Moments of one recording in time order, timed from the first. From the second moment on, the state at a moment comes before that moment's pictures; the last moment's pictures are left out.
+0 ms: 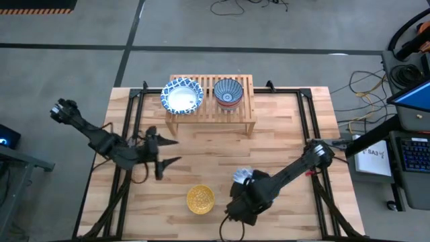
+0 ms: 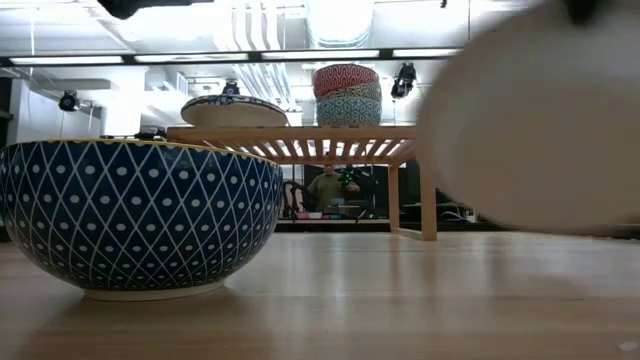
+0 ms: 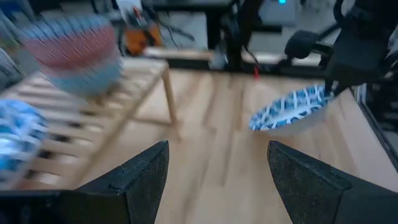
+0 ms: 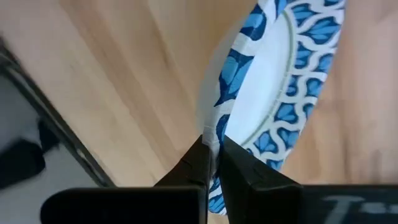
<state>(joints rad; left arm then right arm) -0.58 0.92 0.80 -0.33 -0.77 -0.31 0.55 2.14 2.09 -1.57 -0.04 0.93</state>
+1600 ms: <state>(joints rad) -0.90 0.72 0.75 -0.44 -1.24 -0.27 -0.10 2.08 2.26 -0.77 0.44 -0.82</state>
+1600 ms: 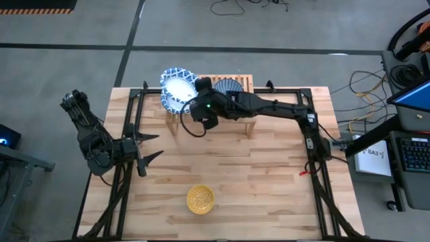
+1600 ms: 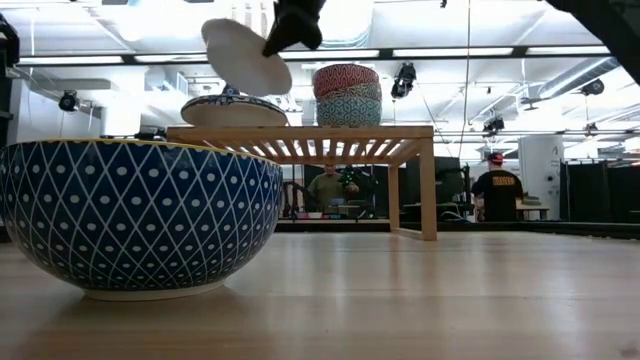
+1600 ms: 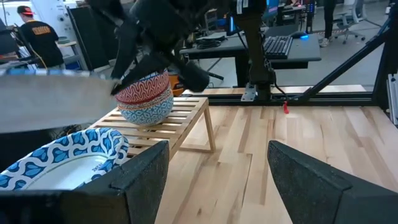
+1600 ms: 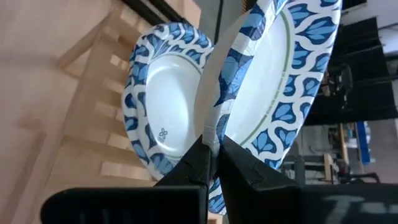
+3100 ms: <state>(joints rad) -0.90 0.72 0.75 -0.44 -1.24 -0.27 -0.04 2.11 2.25 -0.76 0.57 -0.62</state>
